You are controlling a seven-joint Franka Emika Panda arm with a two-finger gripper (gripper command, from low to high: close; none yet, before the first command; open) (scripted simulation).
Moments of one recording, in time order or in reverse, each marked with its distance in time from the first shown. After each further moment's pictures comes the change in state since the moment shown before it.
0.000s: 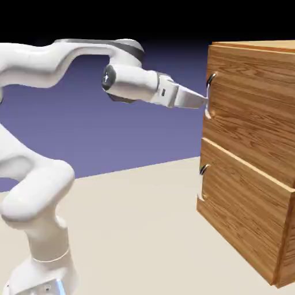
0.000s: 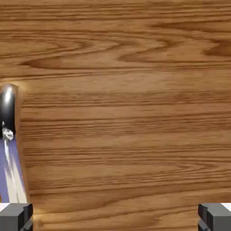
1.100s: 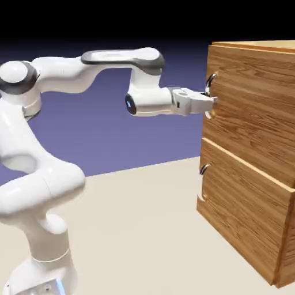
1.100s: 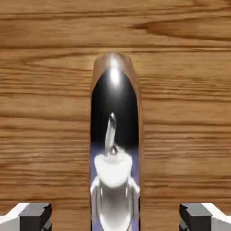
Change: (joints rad) arm -0.437 -0.022 0.420 0.259 0.953 -0.090 -0.731
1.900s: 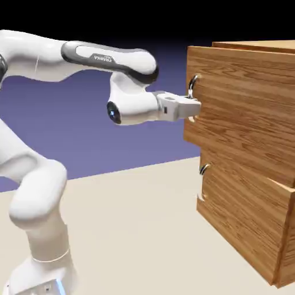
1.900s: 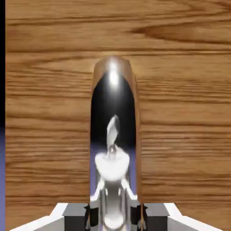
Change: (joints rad) arm 0.865 0.179 -0.761 -0.295 -0.133 -0.078 -0.389
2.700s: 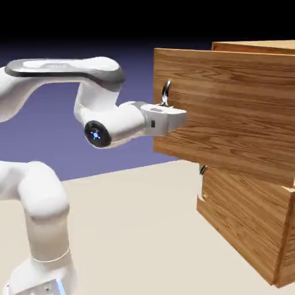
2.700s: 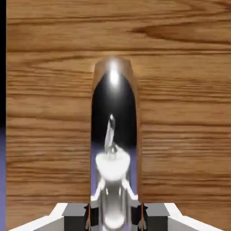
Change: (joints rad) arm 0.360 -0.470 -0.583 -0.381 -1.045 -0.173 0.607
